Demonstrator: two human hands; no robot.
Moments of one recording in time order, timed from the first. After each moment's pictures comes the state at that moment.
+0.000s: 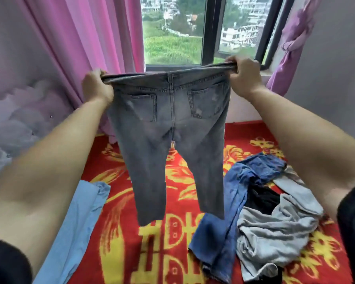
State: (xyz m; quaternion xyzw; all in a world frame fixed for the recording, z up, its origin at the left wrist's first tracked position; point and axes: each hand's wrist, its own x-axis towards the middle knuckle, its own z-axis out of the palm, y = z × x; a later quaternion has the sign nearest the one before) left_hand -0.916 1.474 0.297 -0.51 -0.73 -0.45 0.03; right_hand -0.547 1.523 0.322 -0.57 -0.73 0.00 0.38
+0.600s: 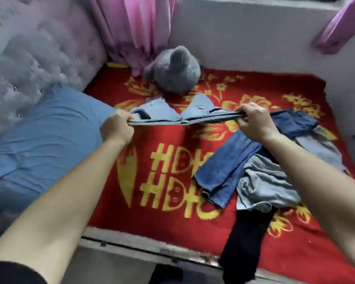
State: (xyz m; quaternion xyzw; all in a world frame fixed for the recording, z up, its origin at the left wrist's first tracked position) left_hand -0.882 1.237 0.037 -0.50 -0.84 -0.23 -0.02; right_hand -0.507 1.357 0.064 -0.53 -0.82 0.10 0.20
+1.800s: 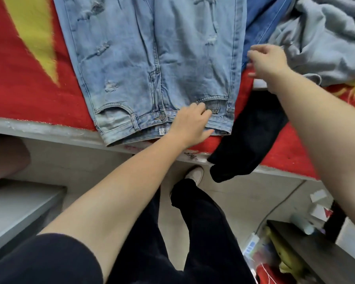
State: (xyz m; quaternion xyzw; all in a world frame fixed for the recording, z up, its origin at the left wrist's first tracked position) left_hand -0.578 1.106 -0.391 -0.77 -0.58 0.01 -0.25; right_hand -0.420 1.290 -0.362 -0.74 -0.47 0.48 0.09
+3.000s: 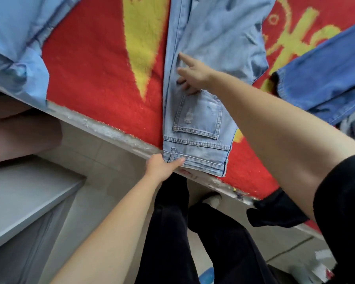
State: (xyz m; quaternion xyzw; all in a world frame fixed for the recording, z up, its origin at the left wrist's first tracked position) left_hand -0.791 0.980 -0.411 -0.10 -0.81 -0.10 -0.57; right_hand -0.799 1.257 -0.409 -0.45 -0.63 0.61 -0.15
